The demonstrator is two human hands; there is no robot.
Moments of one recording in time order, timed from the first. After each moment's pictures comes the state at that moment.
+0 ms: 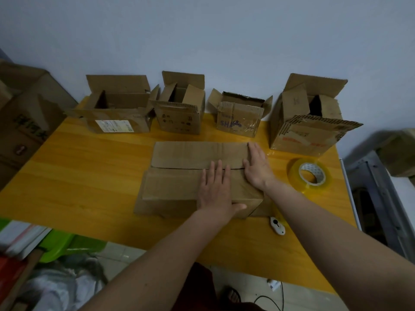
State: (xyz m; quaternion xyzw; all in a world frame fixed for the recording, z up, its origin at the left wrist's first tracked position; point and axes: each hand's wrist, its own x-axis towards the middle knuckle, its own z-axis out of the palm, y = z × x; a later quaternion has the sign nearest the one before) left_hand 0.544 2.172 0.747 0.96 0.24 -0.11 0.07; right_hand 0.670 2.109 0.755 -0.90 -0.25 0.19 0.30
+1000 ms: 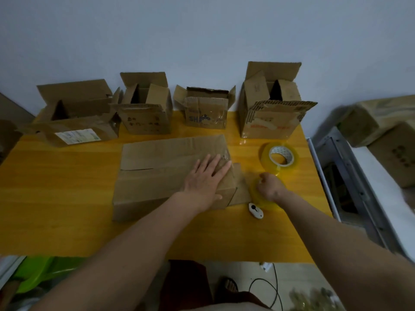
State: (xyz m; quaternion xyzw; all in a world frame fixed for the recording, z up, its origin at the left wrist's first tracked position) left_hand 0.566 2.167 0.761 0.99 0.03 -0.14 0.04; right_hand 0.688 1.987 0.710 -0.93 -0.09 0.29 0.21
